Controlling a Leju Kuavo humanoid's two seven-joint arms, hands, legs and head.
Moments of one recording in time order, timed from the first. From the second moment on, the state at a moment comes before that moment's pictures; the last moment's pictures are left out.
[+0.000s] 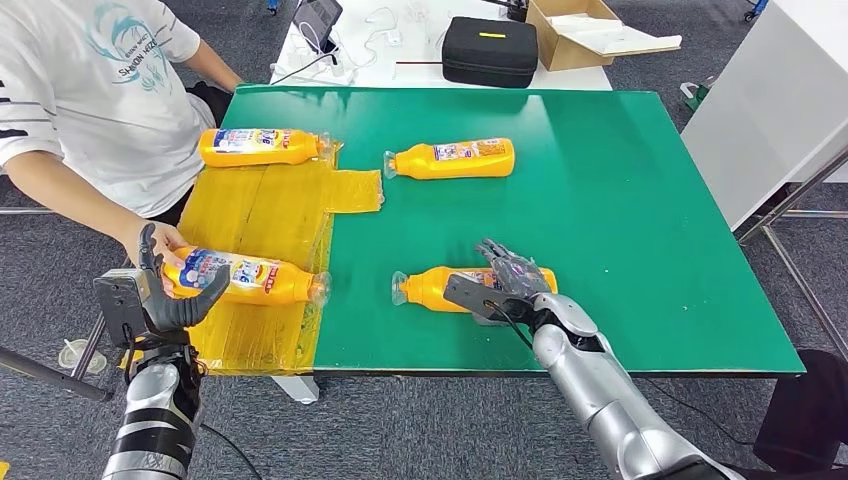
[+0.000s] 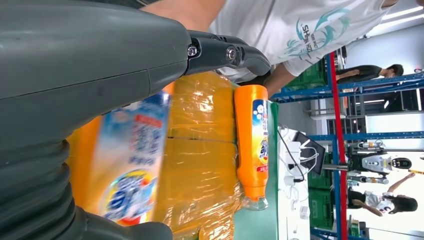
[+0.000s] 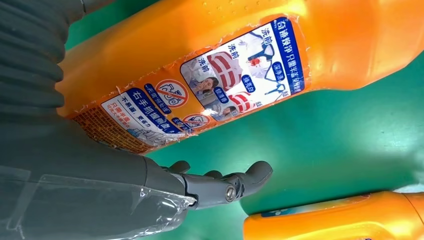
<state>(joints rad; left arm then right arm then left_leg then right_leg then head) -0.30 -0.15 0.16 -0.95 -0.17 0.10 -0.70 -0.49 -0.08 0.43 -0.88 0.79 0.00 -0.02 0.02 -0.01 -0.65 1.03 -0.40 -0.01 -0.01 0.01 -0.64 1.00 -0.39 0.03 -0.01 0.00</state>
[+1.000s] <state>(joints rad) -0.36 -0.17 0.16 -0.81 -0.09 0.04 -0.70 -0.72 -0.16 0.71 -0.64 0.76 0.24 -0.02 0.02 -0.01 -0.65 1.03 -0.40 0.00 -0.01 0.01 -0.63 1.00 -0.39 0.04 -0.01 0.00</state>
